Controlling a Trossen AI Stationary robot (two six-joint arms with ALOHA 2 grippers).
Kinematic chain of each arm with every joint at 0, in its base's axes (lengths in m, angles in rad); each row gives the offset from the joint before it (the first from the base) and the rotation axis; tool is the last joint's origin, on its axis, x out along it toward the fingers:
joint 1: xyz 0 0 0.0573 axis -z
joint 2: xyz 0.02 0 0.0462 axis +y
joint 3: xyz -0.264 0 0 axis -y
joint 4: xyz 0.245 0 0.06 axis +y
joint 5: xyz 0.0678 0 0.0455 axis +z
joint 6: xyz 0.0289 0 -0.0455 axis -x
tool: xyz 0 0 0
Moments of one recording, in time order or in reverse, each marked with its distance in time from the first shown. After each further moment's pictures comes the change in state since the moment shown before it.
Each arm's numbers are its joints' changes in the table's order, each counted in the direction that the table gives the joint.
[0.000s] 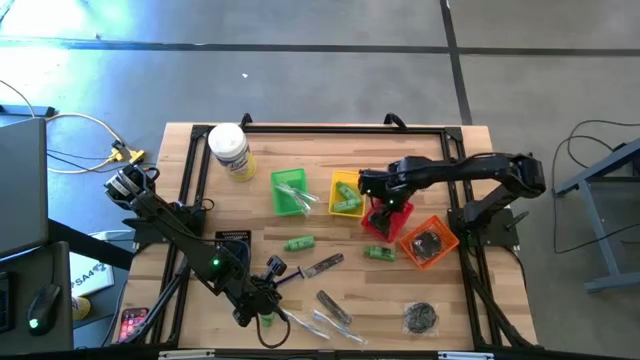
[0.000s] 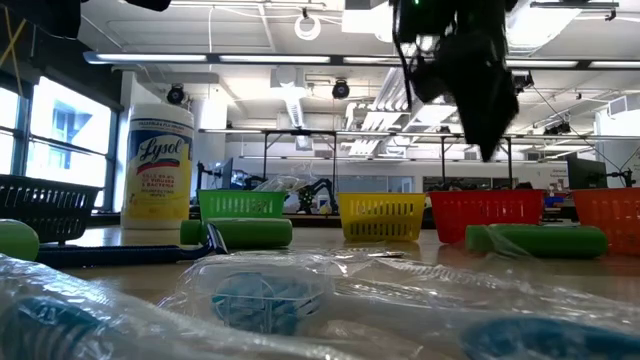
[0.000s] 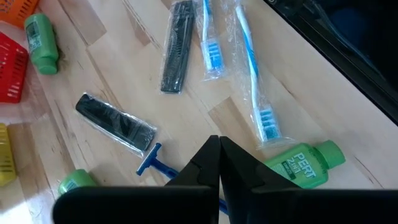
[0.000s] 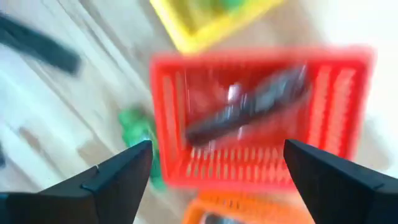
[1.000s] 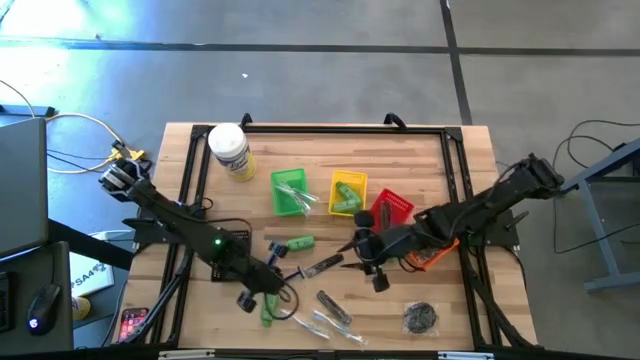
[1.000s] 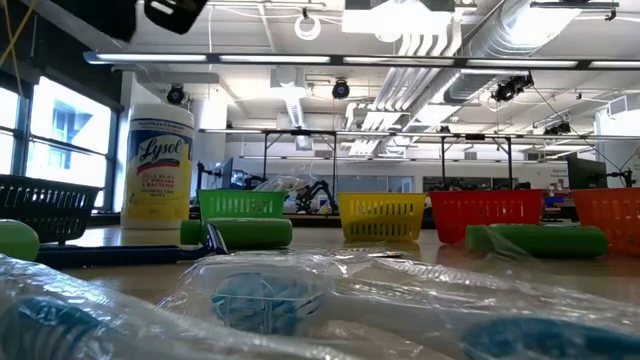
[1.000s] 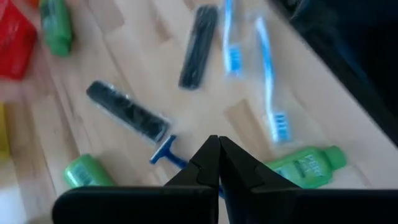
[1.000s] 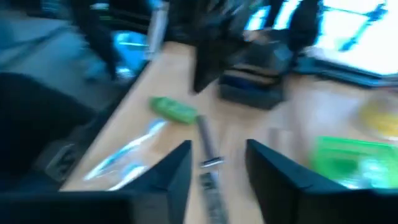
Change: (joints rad) left arm -0.130 -0.101 -0.054 -0.013 -0.125 0.025; right arm -0.503 -0.097 -0.050 -0.898 -0.267 0.566
